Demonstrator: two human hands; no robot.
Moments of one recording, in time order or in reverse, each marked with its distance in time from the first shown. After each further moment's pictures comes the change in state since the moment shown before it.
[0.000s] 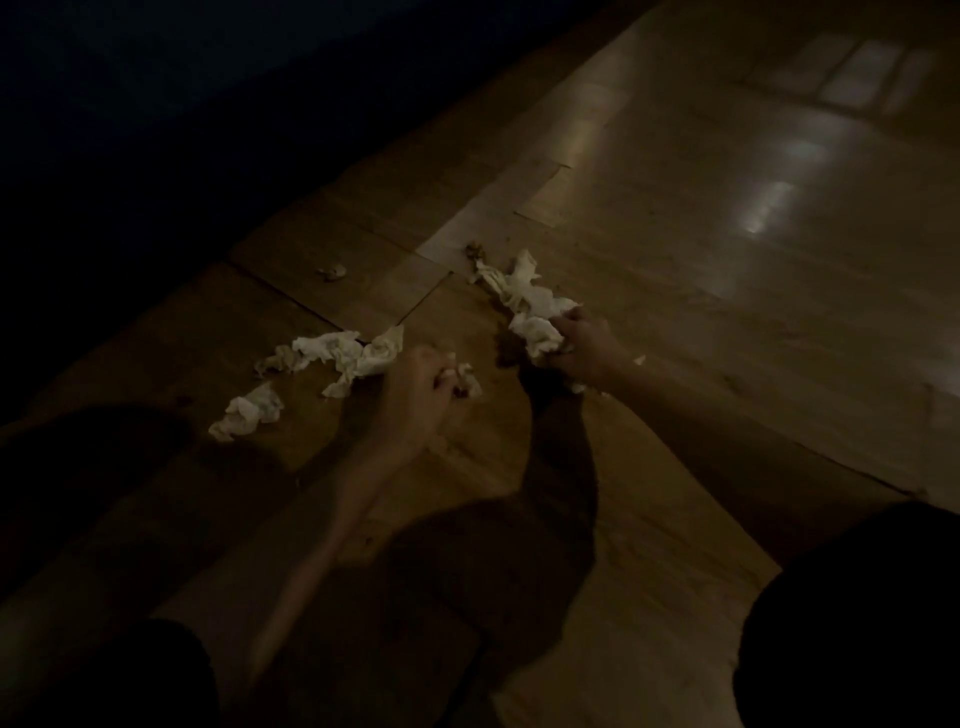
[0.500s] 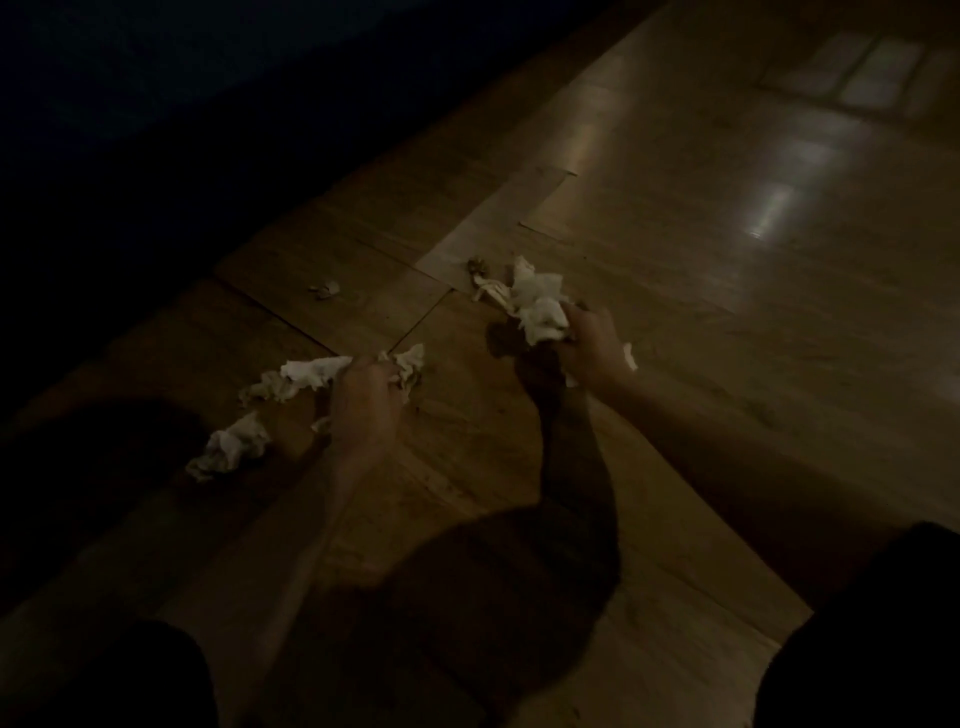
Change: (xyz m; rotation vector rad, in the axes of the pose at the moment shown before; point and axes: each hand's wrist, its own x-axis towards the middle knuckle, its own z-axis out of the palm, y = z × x) left_hand 0.046 -0.053 0.002 0.281 0.099 -0.206; right_hand 0.043 0.005 0.007 0.209 0.298 -0.027
